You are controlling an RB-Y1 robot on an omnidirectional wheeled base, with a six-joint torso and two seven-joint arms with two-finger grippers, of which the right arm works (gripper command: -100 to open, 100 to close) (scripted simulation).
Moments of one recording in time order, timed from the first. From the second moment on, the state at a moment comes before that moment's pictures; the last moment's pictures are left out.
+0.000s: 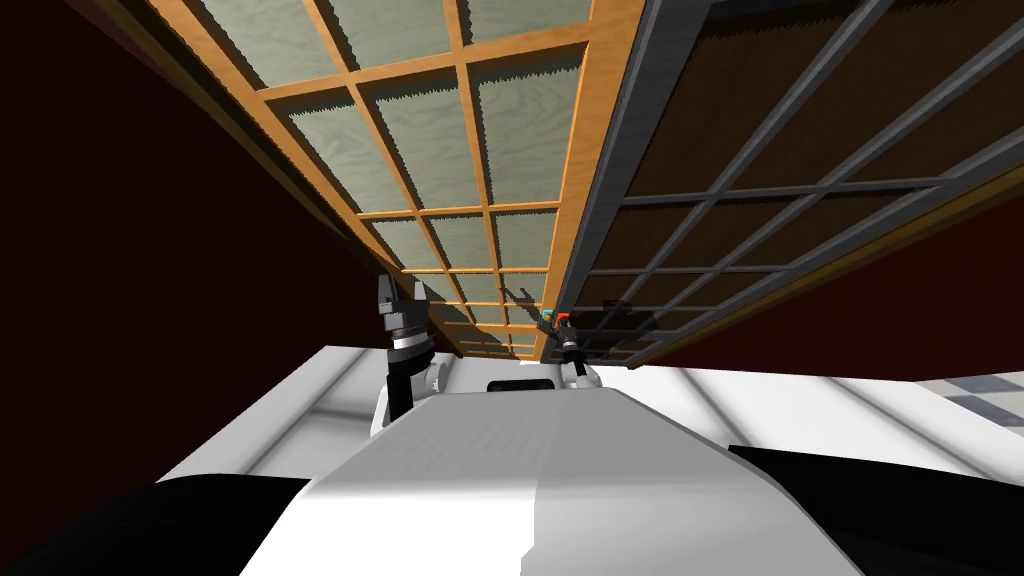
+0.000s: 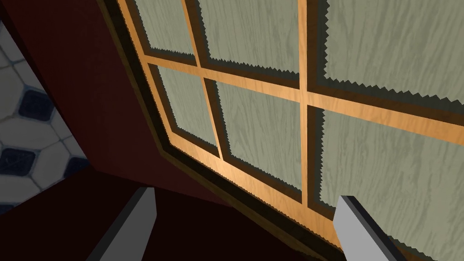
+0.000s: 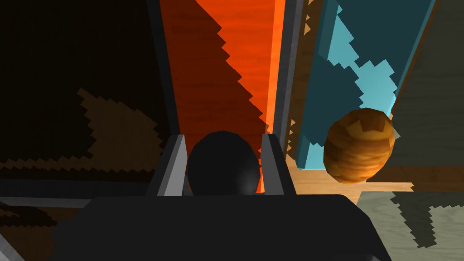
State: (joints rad) arm -0.22 0.02 -0.45 -0.50 0.31 -0.85 1.46
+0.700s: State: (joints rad) arm -0.18 -0.01 -0.46 -0.42 0.29 -0.88 1.43
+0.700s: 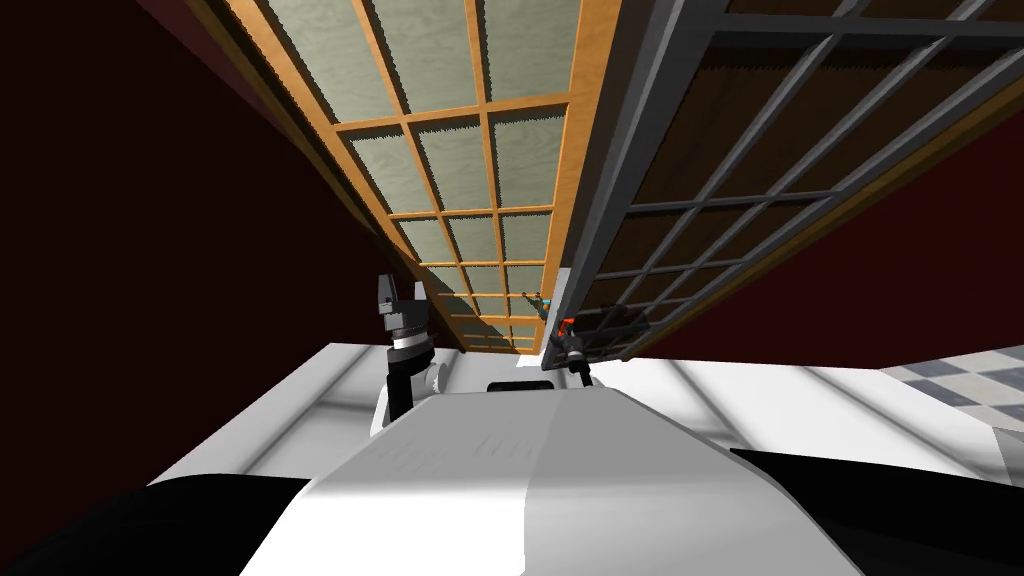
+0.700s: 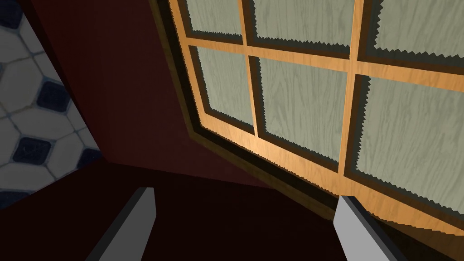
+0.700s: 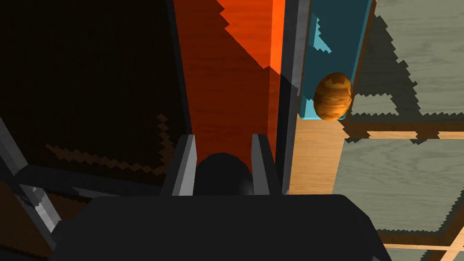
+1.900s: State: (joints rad) arm -0.16 -0.09 -0.37 -0.51 0.36 -0.88 1.32
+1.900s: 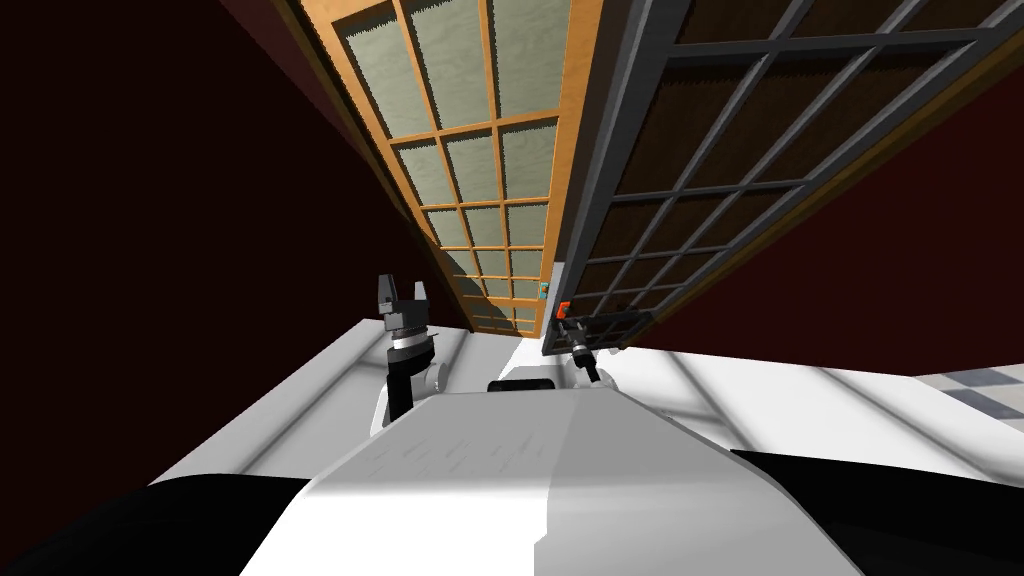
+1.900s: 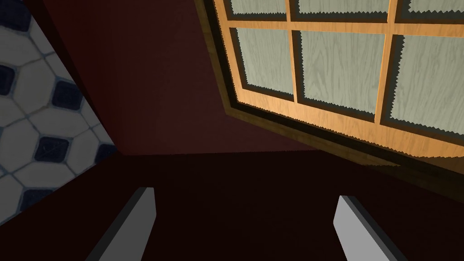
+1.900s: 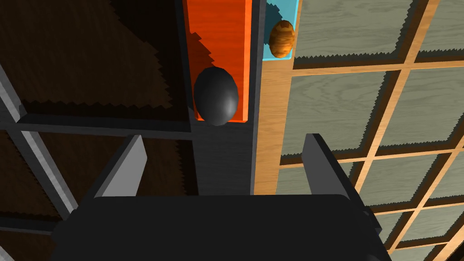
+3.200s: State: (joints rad) arm -0.17 -0.19 -0.39 -0.46 0.34 -0.94 1.24
